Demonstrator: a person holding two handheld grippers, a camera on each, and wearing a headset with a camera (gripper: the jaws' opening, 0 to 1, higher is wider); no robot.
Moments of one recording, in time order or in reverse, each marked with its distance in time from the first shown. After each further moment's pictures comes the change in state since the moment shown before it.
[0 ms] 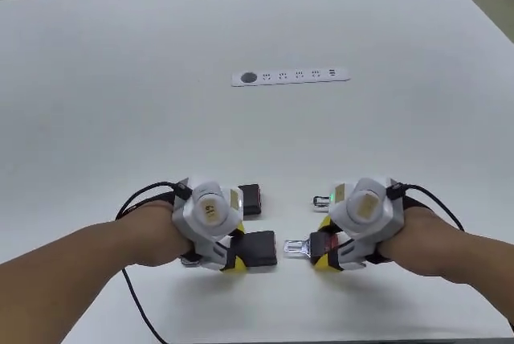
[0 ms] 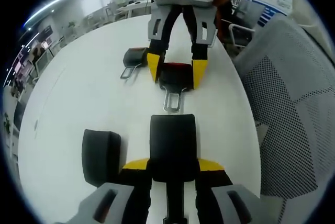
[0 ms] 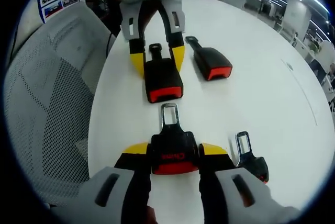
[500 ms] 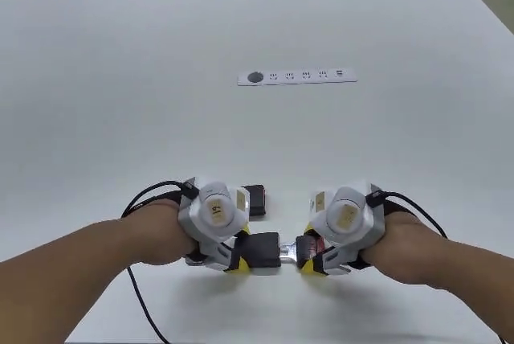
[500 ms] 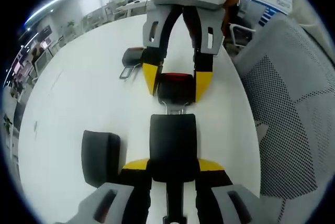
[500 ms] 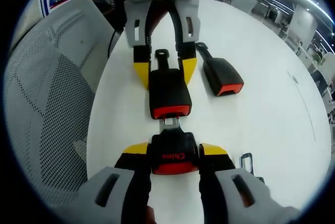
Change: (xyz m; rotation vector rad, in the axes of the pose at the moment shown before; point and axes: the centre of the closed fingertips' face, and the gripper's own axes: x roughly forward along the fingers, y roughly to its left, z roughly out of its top) left arm 0.001 0.002 -0.001 0.002 0.013 -0.001; right arm 0.011 0.002 0.016 -0.061 0.013 -0.003
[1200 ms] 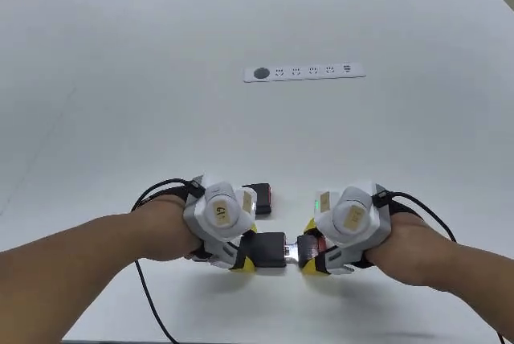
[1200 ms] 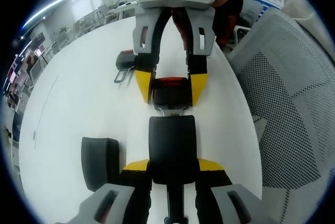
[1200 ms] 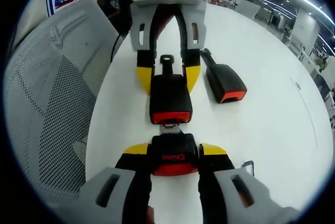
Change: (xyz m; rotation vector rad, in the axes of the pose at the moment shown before) left arm -0.001 -0.005 0.005 0.061 0.002 -0.027; right arm 0.004 0.002 0.008 -0.019 -0.058 0.022
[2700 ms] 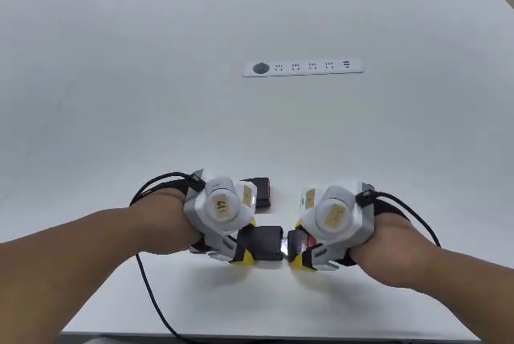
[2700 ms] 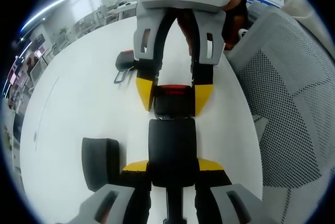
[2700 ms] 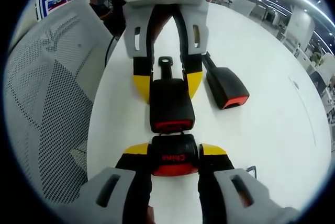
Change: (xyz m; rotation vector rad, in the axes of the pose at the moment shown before) left arm 0.000 0.001 -0.001 0.012 0.001 0.007; right arm 0.007 0.005 0.012 0.023 0.026 -0.044
